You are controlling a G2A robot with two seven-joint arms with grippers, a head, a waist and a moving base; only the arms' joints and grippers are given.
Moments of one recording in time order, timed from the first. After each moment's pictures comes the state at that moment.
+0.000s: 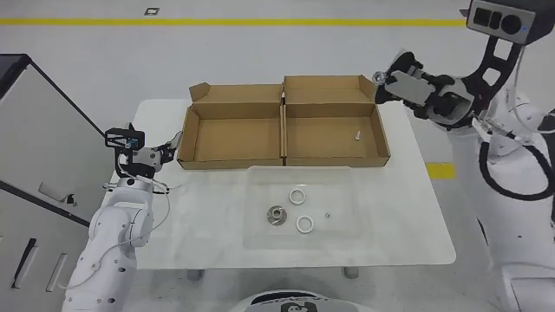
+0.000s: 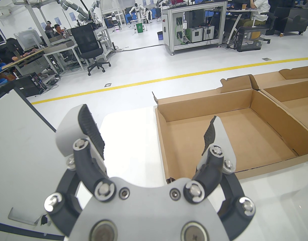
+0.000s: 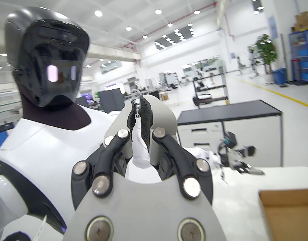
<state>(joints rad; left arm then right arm) 1.73 -1.15 -1.60 -1.80 1.33 0.00 0.00 -1.06 -1.01 1.41 -1.93 0.64 -0.56 0.98</state>
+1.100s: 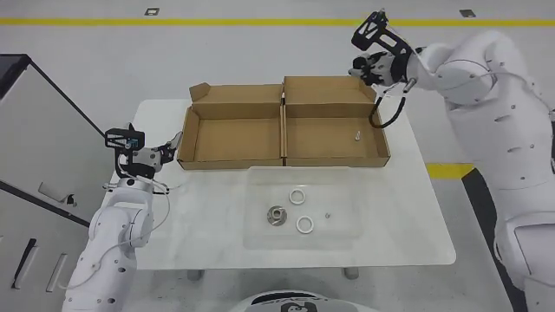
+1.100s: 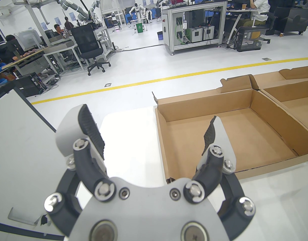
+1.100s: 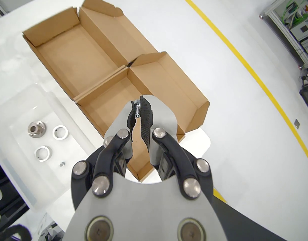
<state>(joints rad) 1.73 -1.15 -1.60 -1.80 1.33 0.00 0.00 -0.71 -0.99 1.11 -1.54 -0.71 -0.43 1.13</state>
